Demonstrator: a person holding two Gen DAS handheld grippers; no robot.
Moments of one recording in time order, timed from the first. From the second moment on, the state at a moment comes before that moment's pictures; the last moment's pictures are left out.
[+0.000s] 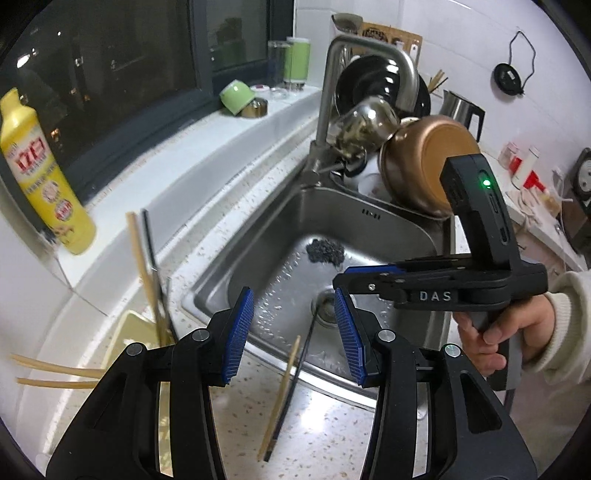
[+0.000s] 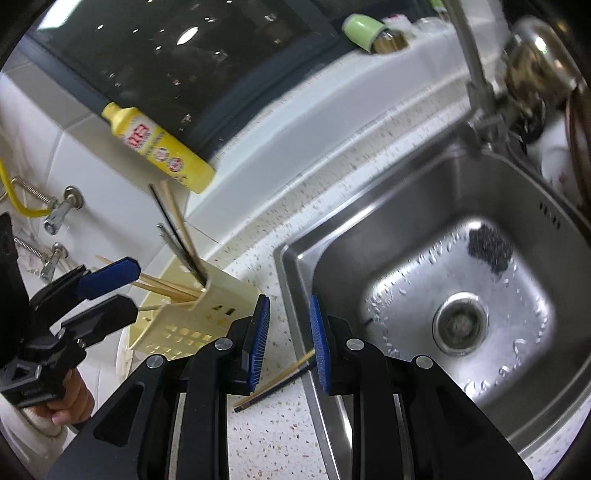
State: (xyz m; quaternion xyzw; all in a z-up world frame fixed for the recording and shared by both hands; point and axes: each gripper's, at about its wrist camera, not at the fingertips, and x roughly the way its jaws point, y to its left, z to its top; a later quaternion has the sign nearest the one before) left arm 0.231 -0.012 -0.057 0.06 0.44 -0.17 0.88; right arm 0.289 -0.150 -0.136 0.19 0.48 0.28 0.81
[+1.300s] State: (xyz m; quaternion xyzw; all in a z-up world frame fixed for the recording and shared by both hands) left arm 0.274 -0.031 -0.217 0.17 0.55 -0.18 0.80; right arm 0.320 -0.154 -0.259 0.30 0.55 0.23 0.74
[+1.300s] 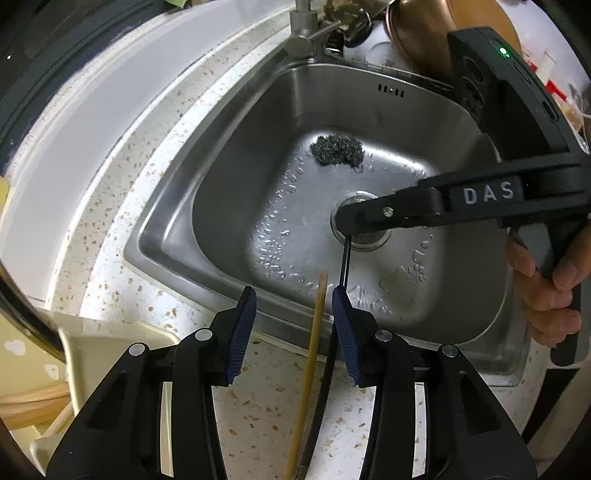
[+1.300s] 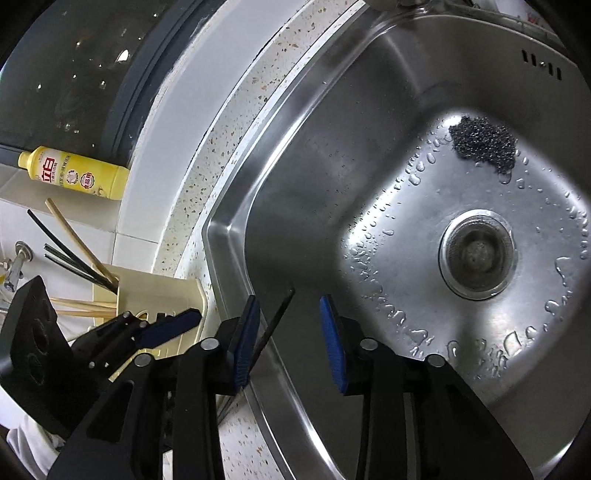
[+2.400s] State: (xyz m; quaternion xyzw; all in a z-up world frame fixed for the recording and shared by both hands) left arm 0.284 -0.049 -0.212 0.16 0.54 -0.20 0.80; right arm 0.296 -0.169 -0.252 0.35 0.54 0.23 0.73
